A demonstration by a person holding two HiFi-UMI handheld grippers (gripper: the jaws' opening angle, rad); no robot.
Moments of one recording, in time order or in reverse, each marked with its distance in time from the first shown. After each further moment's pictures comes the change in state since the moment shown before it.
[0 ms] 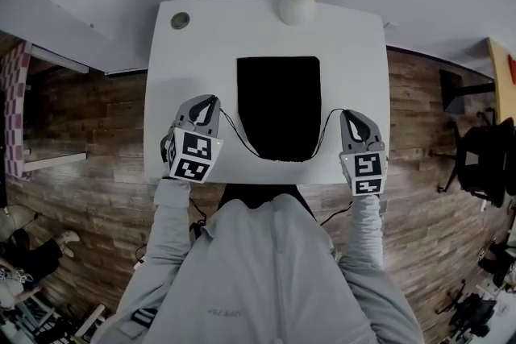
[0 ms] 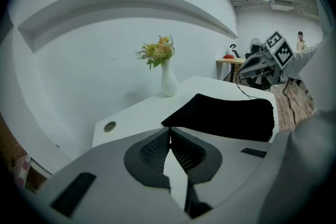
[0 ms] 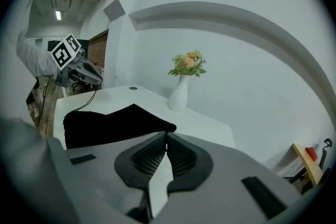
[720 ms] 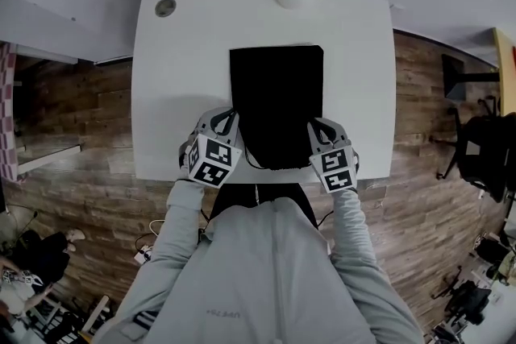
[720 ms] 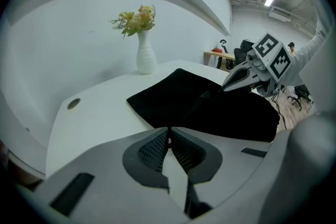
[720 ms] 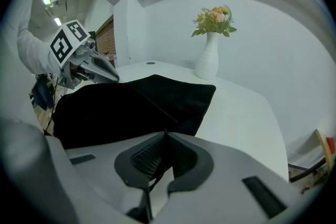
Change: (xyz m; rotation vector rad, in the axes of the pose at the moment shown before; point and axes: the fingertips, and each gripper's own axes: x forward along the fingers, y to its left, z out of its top) left arm 0.058 -0.079 -0.059 -0.026 0.125 -0.191; right arm 0.060 0.090 -0.081 0.034 0.207 0.215
